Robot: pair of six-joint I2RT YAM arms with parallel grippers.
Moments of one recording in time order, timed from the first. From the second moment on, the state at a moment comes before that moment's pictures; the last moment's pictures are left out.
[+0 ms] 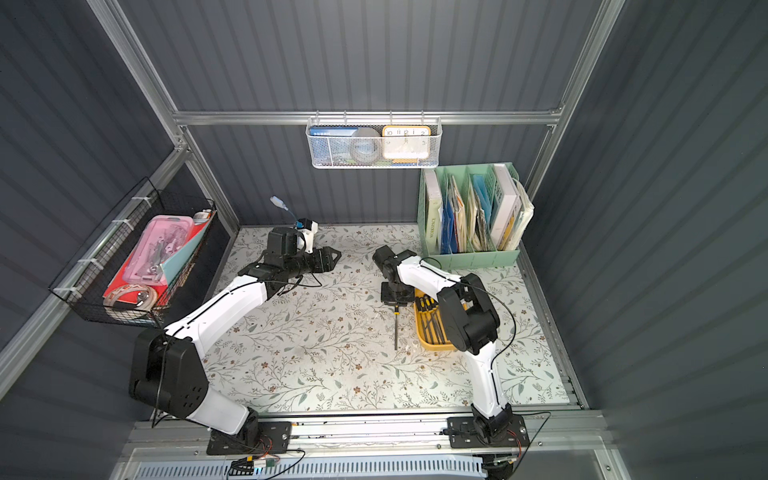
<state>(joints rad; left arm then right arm) -0.30 1.56 1.21 -0.21 0.25 -0.32 0.56 2.11 1.62 -0.95 0.05 0.60</state>
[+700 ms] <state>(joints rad) -0.30 1.58 1.23 -0.21 0.25 -0.30 0.42 1.83 1.58 -0.94 0.20 0.59</state>
